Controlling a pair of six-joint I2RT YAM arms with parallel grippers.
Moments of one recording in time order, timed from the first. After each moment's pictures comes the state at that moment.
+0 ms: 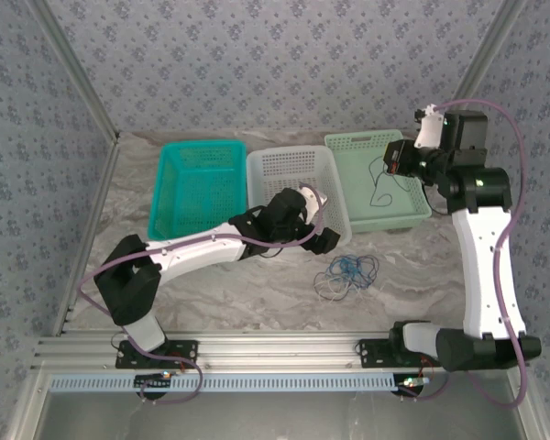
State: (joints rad) left arm -0.99 1.68 1.21 -0.11 0.04 -0.26; right arm 0.01 1.27 1.64 -0.96 -0.37 0.25
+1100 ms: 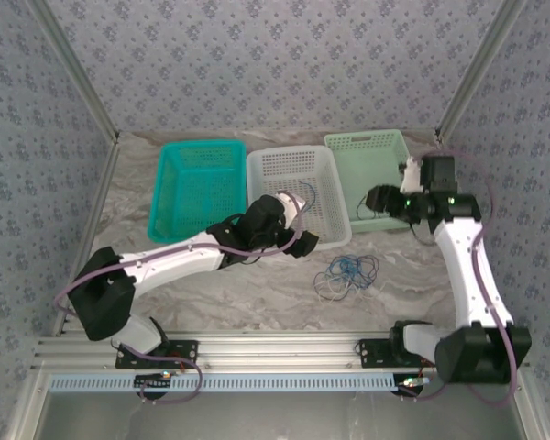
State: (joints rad) left arm -0.95 1.51 1.02 -0.08 -0.04 -0.21; right arm -0.02 1.14 1.13 -0.92 -0.38 0.27
